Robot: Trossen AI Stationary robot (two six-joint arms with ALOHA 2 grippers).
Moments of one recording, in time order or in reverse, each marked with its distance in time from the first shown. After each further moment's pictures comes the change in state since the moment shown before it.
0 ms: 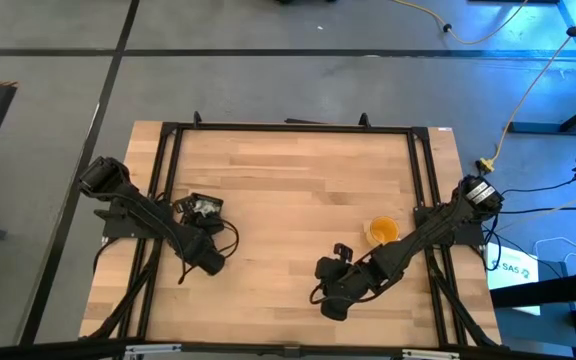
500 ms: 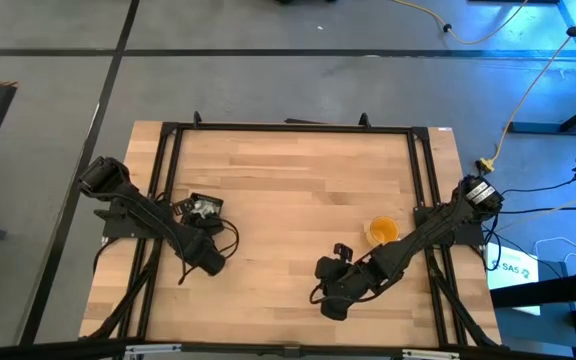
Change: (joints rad) left arm 0.000 0.000 0.000 0.021 0.070 -0.029; right arm 0.000 0.000 0.000 0.000 0.000 0.002
